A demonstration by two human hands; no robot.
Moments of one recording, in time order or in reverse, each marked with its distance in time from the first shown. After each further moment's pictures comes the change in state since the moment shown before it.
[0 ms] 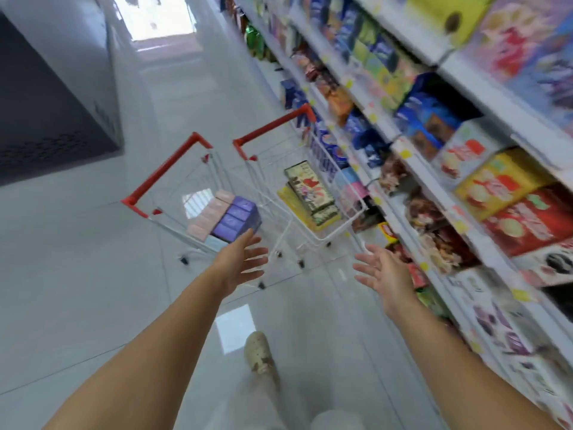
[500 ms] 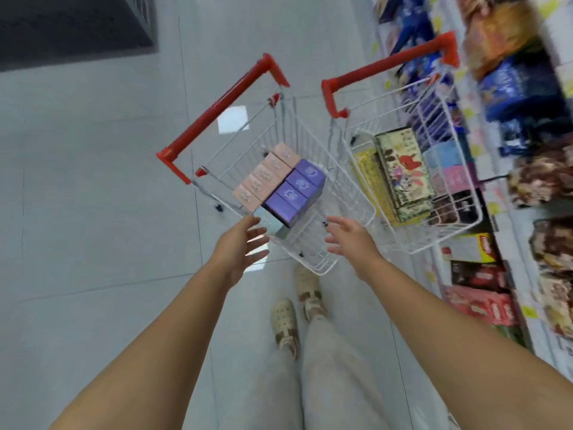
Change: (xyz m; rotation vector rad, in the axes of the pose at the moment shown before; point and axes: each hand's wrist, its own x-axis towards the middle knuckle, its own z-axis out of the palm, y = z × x) left_hand 0.155 0.031 -0.158 -0.269 0.250 -0.142; right_hand 0.151 0.068 0.281 -0.529 -0.352 0.145
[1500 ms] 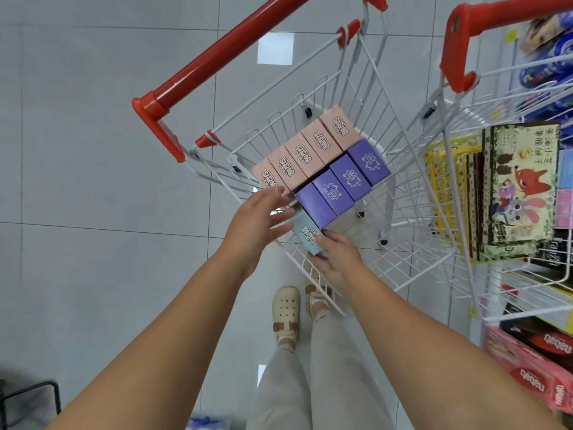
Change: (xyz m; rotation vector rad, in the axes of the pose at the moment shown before) left_hand 0.135 0.012 0.001 -0.087 0.159 0.039; right_hand 0.169 0.081 0.102 0.357 -0.076 0.519
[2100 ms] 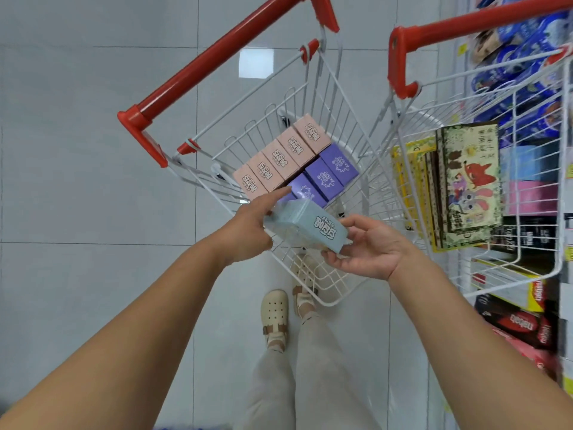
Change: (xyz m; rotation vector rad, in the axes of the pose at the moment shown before) left_hand -0.016 0.005 -0.001 0.939 -0.400 0.259; right_hand -0.116 -0.088 -0.045 0.069 -0.292 0.296
